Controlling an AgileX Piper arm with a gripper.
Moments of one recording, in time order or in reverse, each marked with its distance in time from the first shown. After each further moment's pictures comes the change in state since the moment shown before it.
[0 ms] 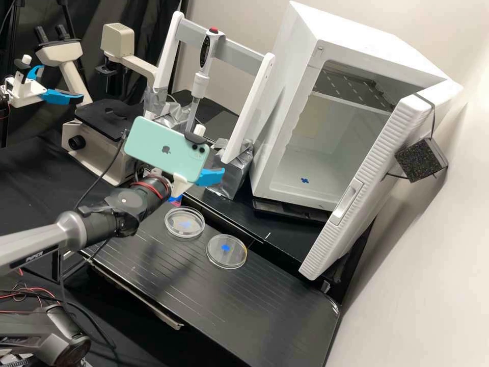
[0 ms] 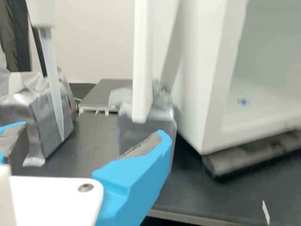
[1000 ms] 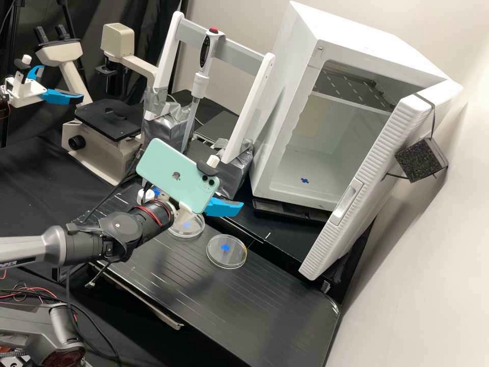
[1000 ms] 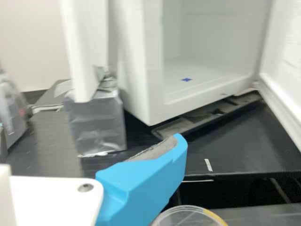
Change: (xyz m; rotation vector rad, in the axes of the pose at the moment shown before) arm -0.026 0.014 0.029 0.086 -0.129 0.170
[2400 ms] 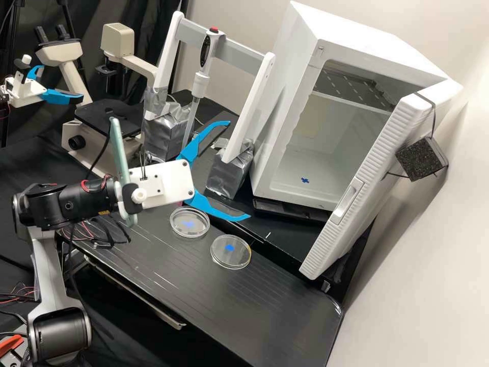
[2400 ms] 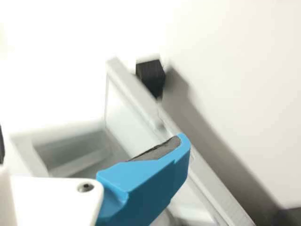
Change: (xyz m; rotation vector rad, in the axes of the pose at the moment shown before) arm -0.070 -0.014 -0.064 0.512 0.202 0.901
